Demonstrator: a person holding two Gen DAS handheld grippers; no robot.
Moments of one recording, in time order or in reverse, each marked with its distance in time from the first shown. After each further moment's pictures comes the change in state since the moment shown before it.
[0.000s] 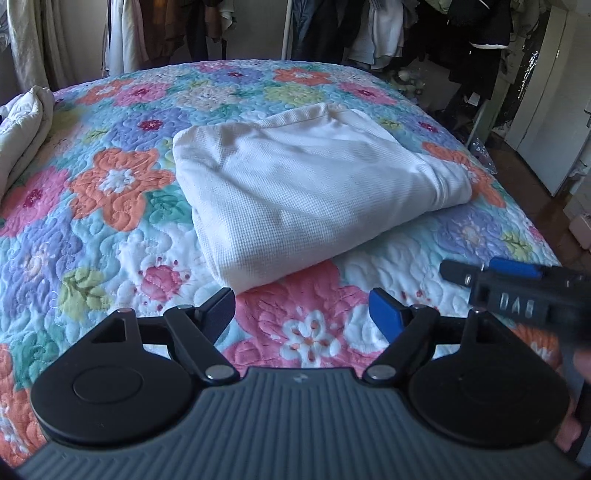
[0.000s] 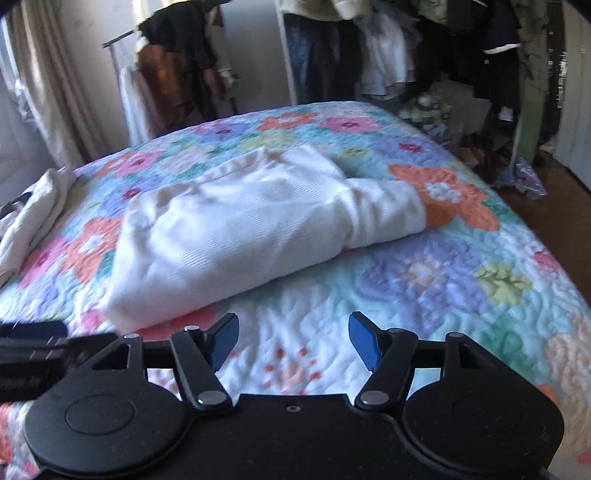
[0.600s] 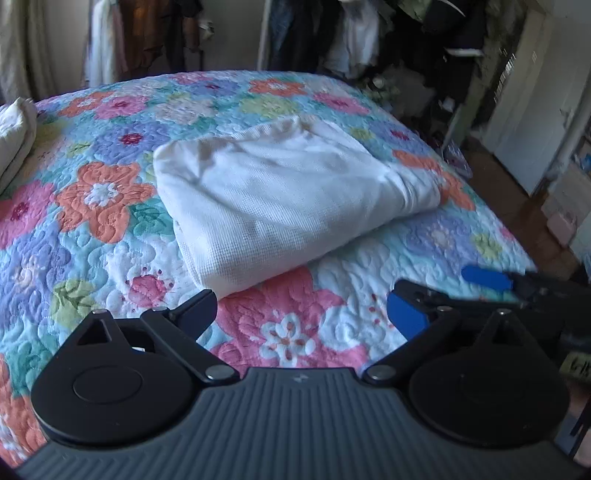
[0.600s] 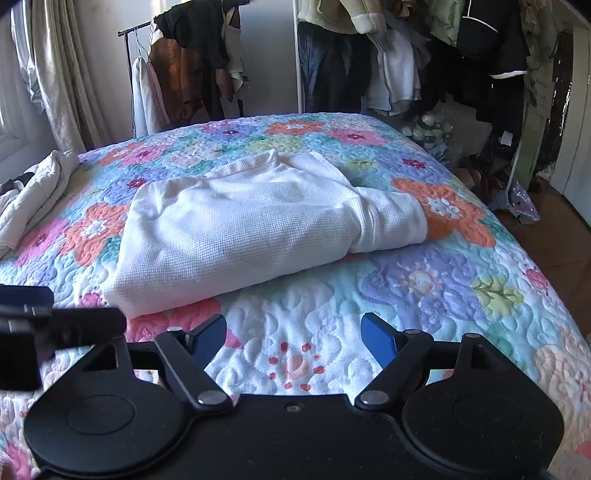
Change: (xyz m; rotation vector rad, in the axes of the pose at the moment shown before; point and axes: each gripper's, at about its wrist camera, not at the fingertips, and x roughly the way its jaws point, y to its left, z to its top) left arm -0.021 -0.002 0.002 -0.004 -0.045 -0.081; right arm -0.007 0.020 -0.006 -0.072 -0.024 -0.061
